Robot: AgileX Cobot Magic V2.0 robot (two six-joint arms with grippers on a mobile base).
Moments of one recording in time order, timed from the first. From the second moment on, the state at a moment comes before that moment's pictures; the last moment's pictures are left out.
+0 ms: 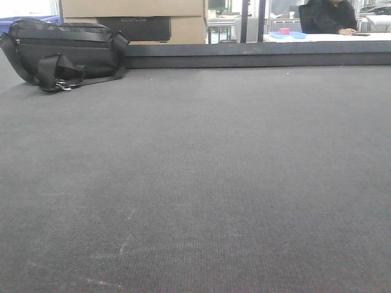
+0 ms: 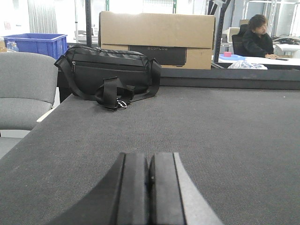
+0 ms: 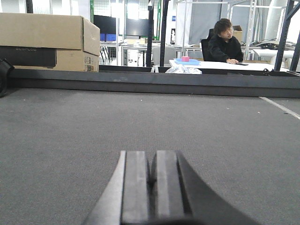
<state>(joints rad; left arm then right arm) -0.04 0.00 0.00 -0.01 0.02 0.01 0.01 -0.01 0.00 0.10 0.01 -0.09</state>
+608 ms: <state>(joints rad) -0.04 0.00 0.00 -0.01 -0.01 0.01 0.01 -0.01 0.00 0.10 0.01 -0.09</state>
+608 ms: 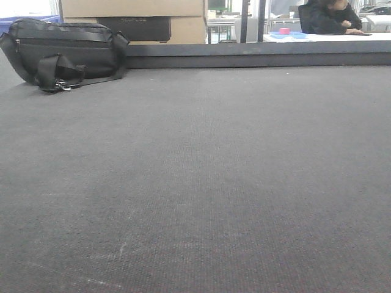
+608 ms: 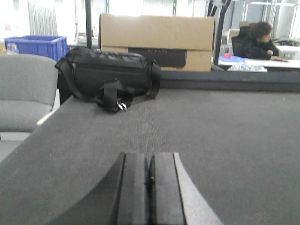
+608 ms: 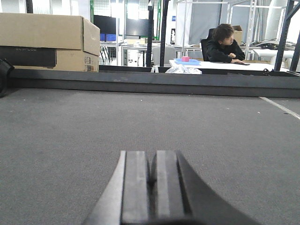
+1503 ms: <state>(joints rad) -0.04 0.42 -0.75 -0.07 0.54 0.01 0.01 0.28 -0.63 0.15 0.39 -0.09</state>
